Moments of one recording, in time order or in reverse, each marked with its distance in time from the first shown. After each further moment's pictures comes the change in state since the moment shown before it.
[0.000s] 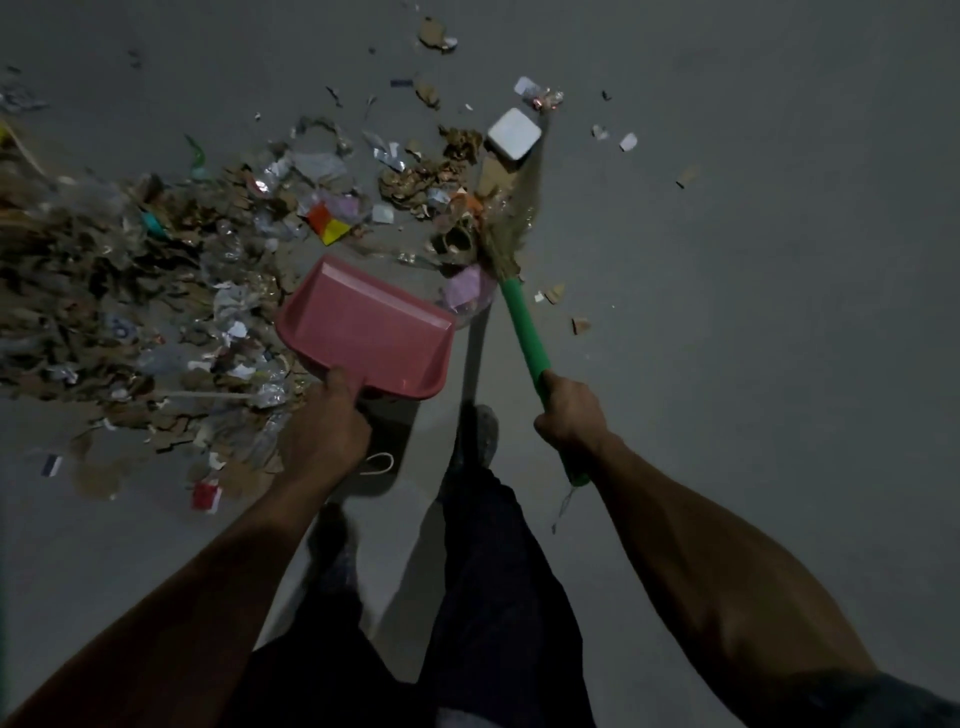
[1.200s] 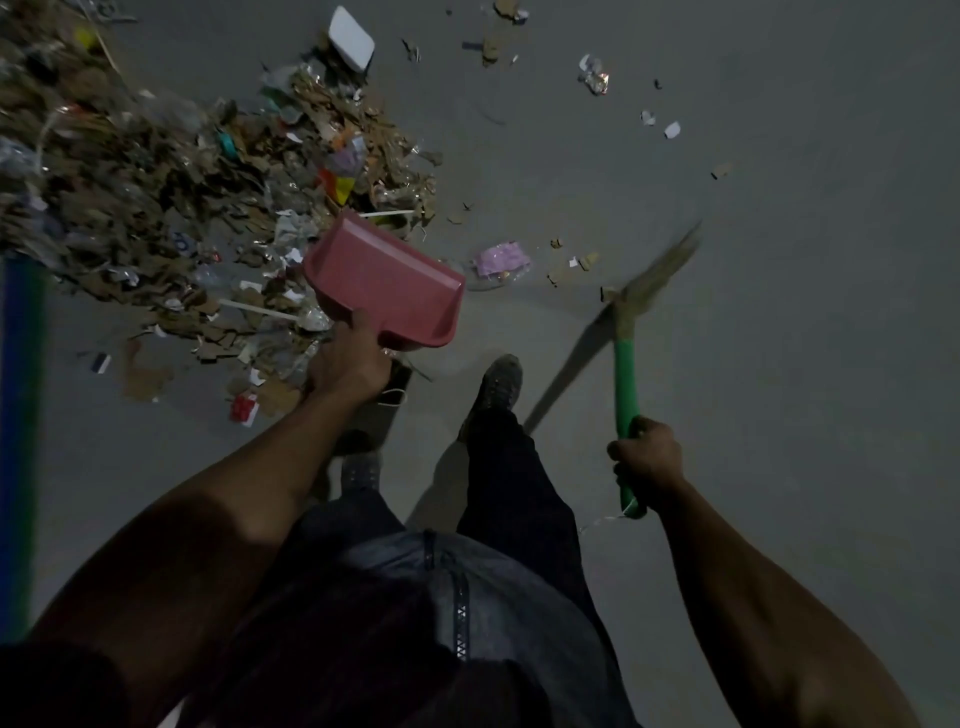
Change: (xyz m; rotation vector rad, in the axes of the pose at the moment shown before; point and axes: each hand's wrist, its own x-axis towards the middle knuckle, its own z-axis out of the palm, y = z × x) left_hand -0.056 -0.095 -0.005 -0.032 0.003 -0.031; right_hand -0.165 0.038 0.055 0.452 0.113 0.457
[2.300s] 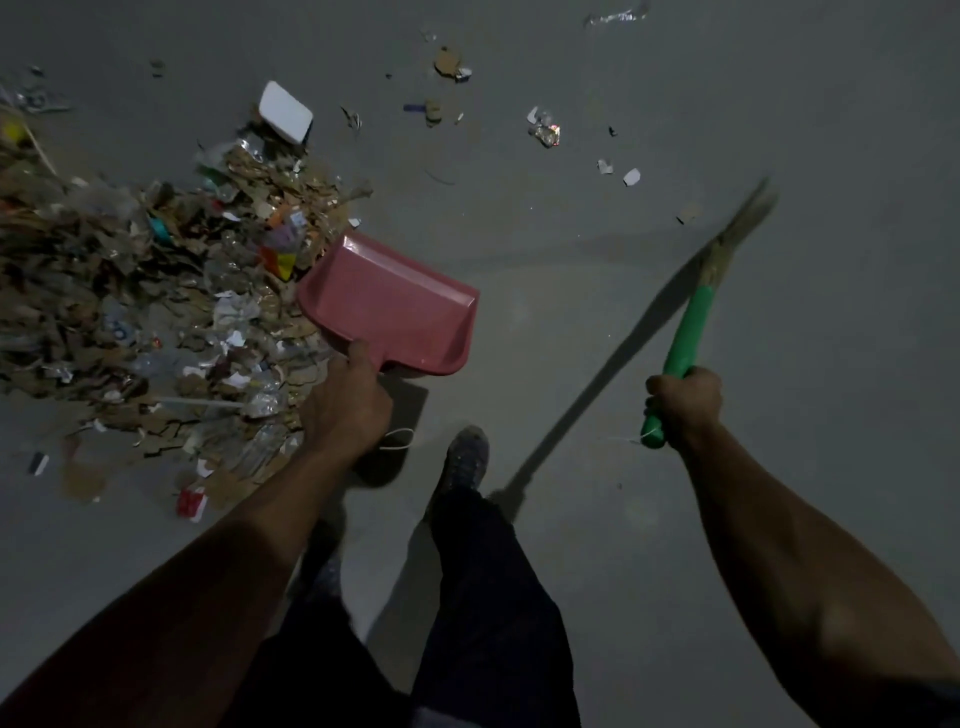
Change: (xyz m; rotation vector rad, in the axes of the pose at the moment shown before) left_hand 0.079 0.152 -0.010 -0.005 0.066 0.040; right_hand 0.201 -0.111 -0.113 0.358 0.245 0.050
